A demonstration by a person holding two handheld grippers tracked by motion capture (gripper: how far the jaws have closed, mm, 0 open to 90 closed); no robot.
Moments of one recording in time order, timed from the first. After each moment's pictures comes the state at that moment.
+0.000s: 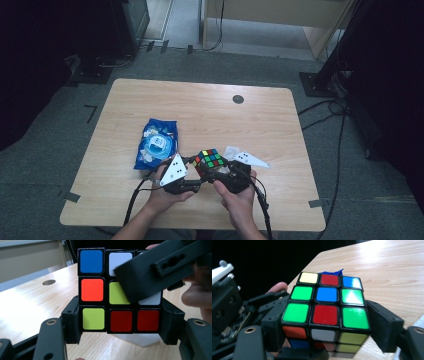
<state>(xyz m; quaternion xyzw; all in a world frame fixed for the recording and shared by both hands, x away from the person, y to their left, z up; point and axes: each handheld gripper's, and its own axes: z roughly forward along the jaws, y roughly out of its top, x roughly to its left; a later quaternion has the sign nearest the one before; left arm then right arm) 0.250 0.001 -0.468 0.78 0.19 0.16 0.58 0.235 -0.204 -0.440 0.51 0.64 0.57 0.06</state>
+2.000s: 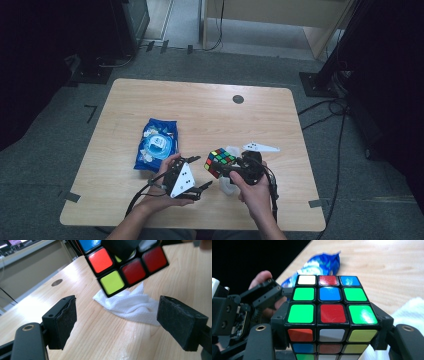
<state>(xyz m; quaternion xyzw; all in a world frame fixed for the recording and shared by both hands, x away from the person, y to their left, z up) 0.243 -0.006 -0.478 0.83 0.10 0.27 0.49 0.261 -0.243 -0.430 0.49 0.71 0.51 -0.01</state>
